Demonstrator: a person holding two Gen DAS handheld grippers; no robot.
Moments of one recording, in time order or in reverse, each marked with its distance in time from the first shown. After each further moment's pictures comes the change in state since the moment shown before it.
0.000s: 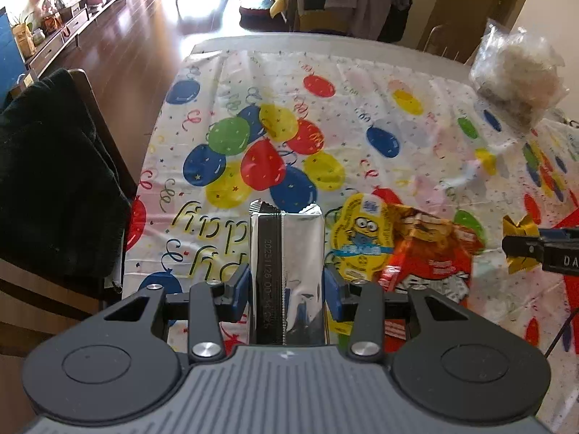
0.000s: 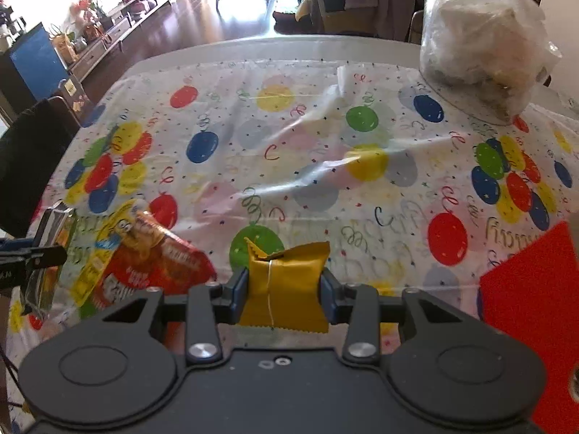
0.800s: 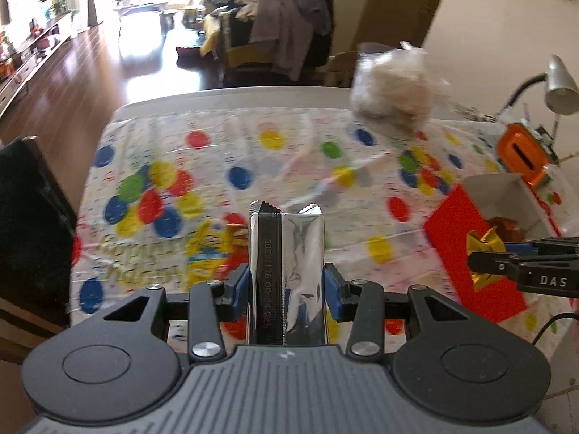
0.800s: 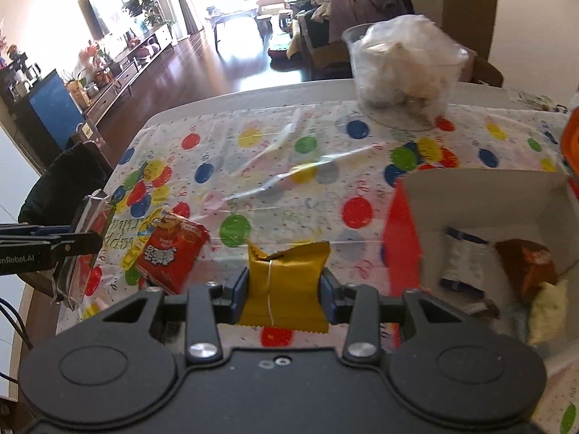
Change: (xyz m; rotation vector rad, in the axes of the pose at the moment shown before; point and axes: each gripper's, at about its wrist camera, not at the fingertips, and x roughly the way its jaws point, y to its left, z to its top) left arm -0.113 -0.115 -0.014 0.129 -0.096 -0.164; right arm -0.140 -0.070 -0.051 0.079 -0.116 0.052
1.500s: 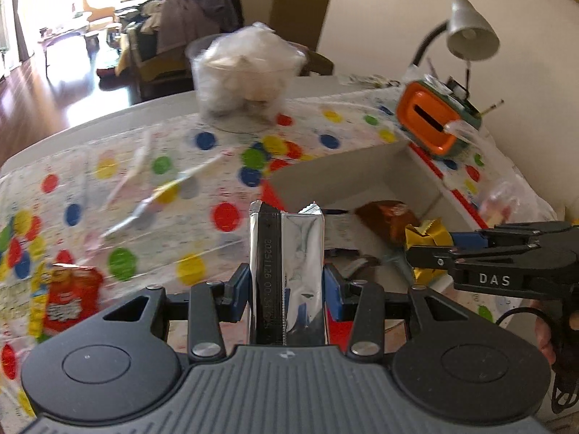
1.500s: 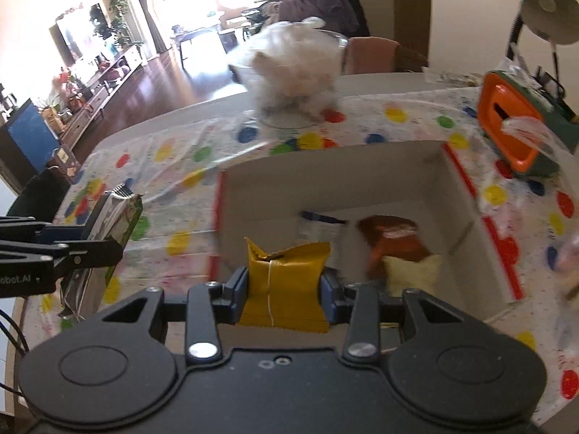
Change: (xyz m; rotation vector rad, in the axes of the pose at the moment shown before) left arm 0.030 -0.220 0.011 0.169 0.027 -0.124; right arm -0.060 -0.160 -0.027 0.074 -0.033 -0.049
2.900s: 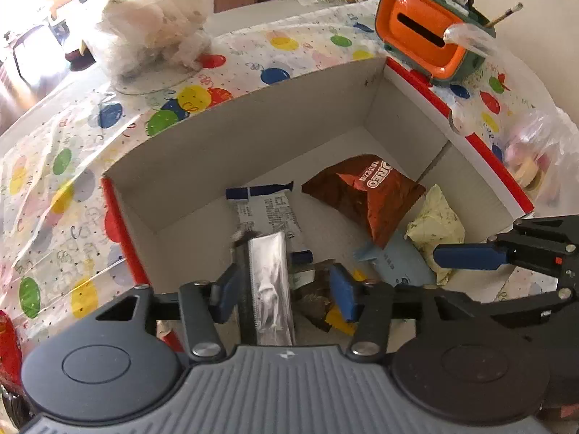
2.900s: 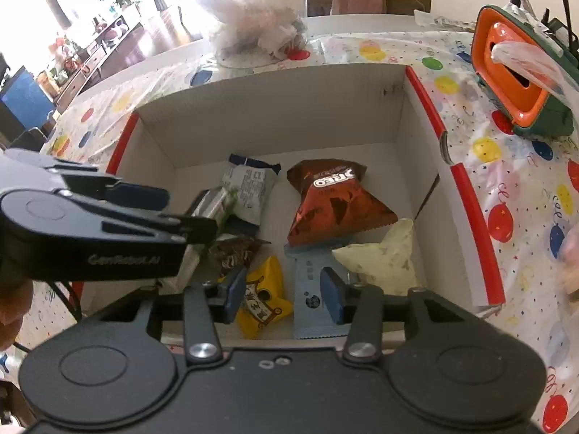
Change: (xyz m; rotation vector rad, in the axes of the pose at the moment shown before) left arm 0.146 -0.094 0.026 0.122 0.208 0.056; right arm 0.051 -0.084 -0.017 -0.025 0.154 0.035
